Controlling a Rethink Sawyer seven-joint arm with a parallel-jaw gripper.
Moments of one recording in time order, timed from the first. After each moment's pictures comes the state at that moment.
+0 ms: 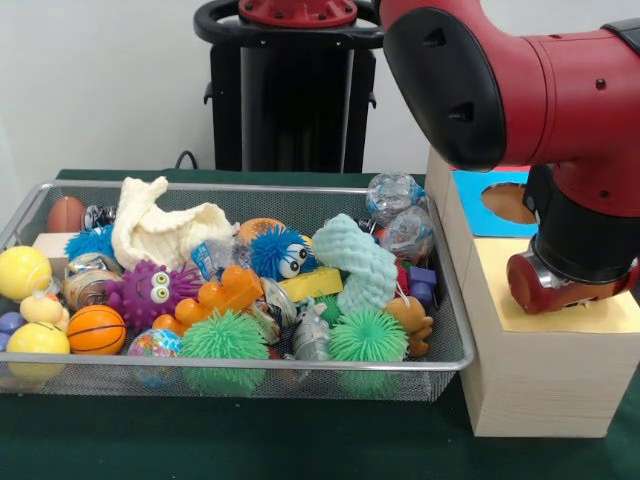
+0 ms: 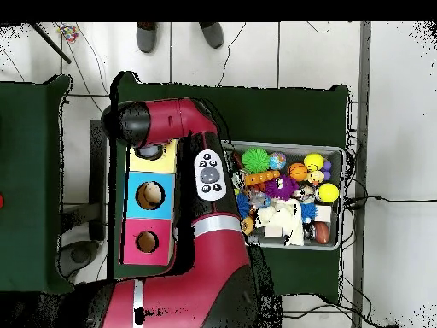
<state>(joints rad) -0.03 -0.27 0.17 0.95 -0.16 1.00 1.58</state>
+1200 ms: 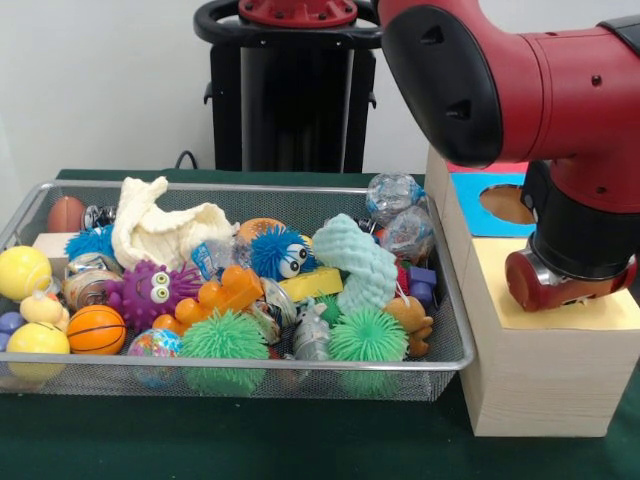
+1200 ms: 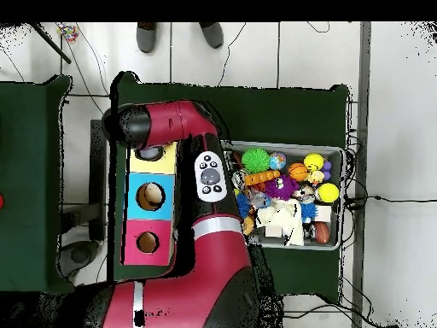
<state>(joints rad) -0.03 -0.28 0.17 0.98 -0.16 0.97 1.58</state>
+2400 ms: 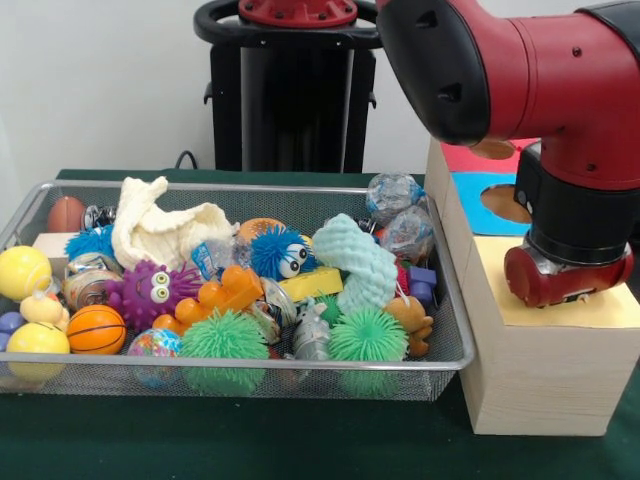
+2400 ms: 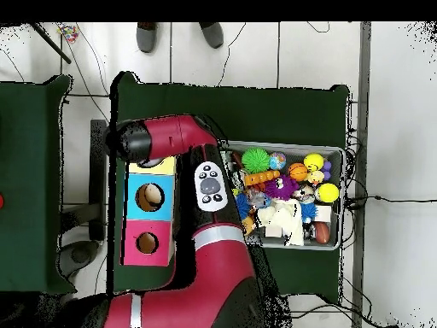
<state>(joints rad) -0.04 -0.35 0.17 1.14 -0.19 0.73 1.58</state>
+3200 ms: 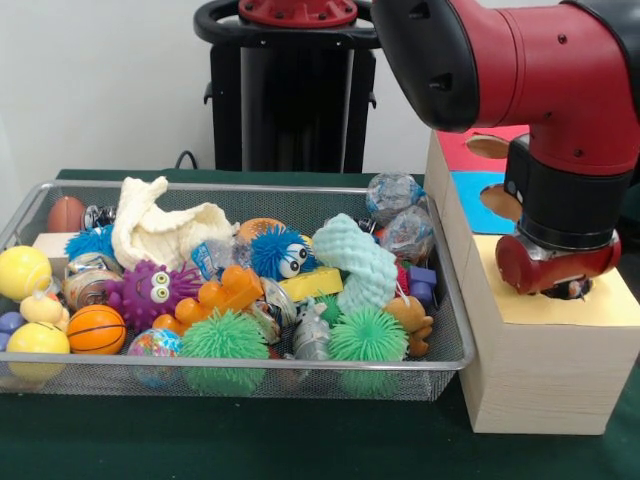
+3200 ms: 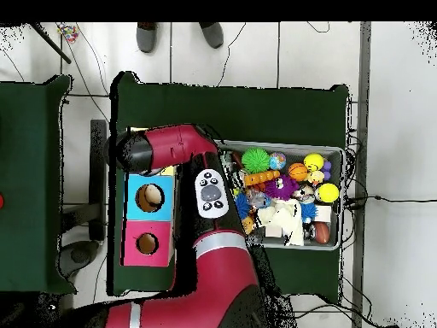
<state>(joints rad) -0.04 -0.39 0.17 1.23 -0.20 0.66 1.58</state>
